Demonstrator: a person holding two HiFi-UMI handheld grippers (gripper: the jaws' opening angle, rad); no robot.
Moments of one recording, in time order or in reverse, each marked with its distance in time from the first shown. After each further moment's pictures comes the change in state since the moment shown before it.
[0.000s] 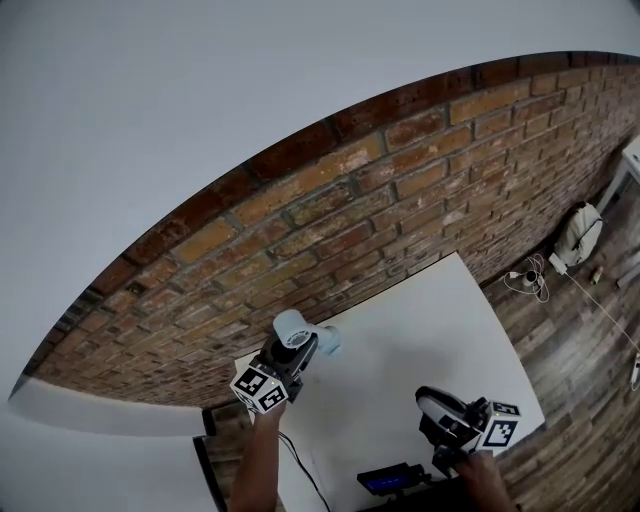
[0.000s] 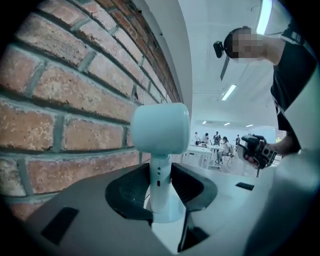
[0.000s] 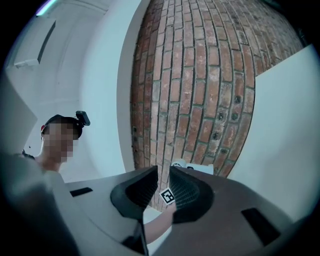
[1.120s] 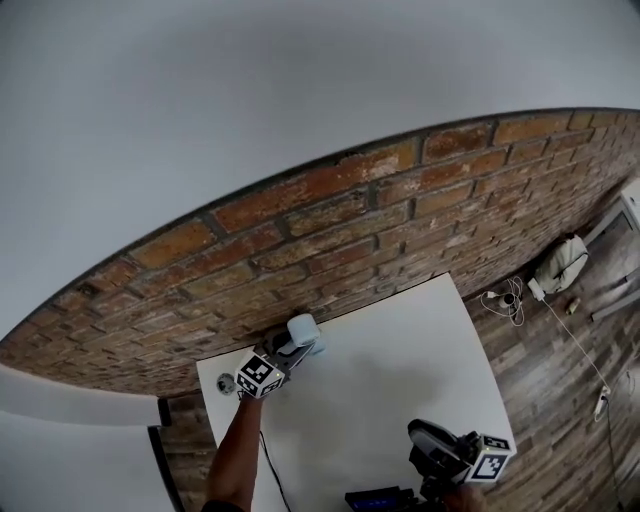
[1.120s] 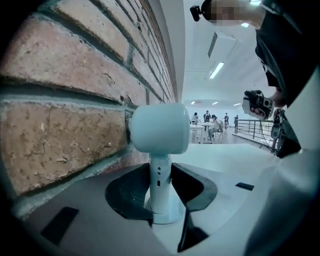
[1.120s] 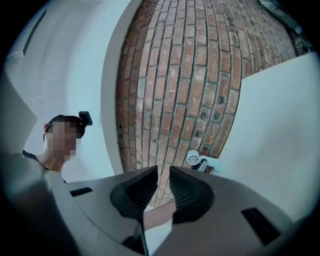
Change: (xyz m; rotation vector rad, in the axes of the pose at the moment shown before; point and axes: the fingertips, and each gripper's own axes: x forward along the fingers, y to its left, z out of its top) left arm 0.071 0.051 -0.127 0.160 0.196 -0.102; right arm -0.008 -0.033 0.007 0.012 0.044 -0.137
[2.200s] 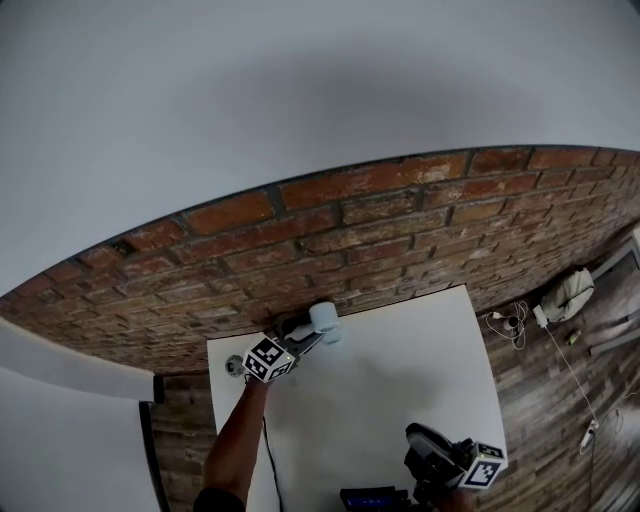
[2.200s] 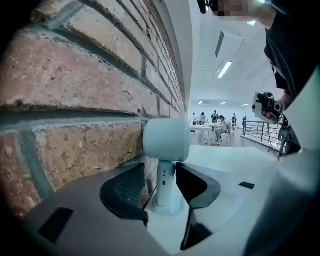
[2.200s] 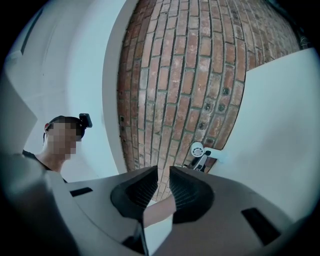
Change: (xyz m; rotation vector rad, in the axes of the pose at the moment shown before) left arm -0.018 0.015 0.008 -0.047 0.014 0.081; right arm 0.011 0.014 -0.020 -0.007 0.058 0.020
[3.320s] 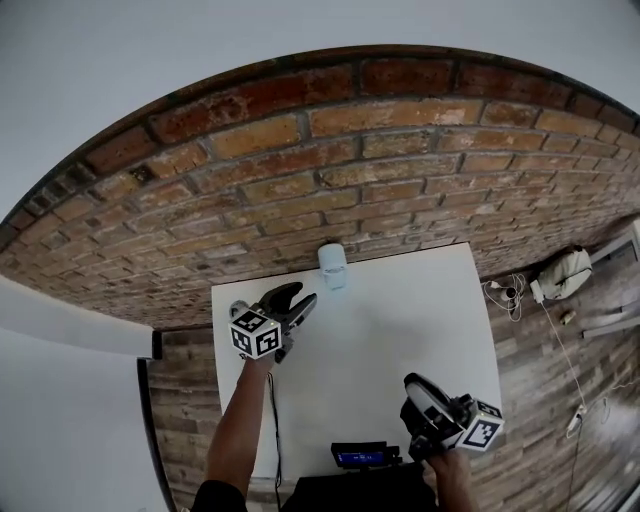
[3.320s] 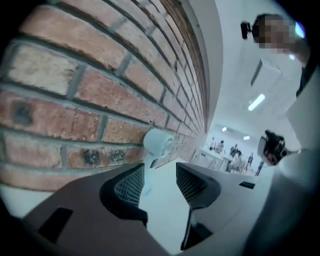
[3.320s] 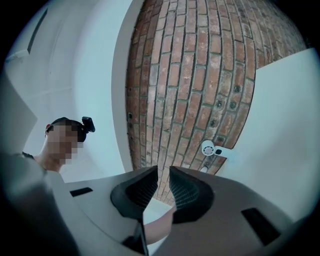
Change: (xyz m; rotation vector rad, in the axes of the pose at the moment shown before) left arm -0.076 -0.036 0.005 -0.422 -0.111 0.131; right arm 0.002 0.018 -0.019 -0.010 0.039 0.044
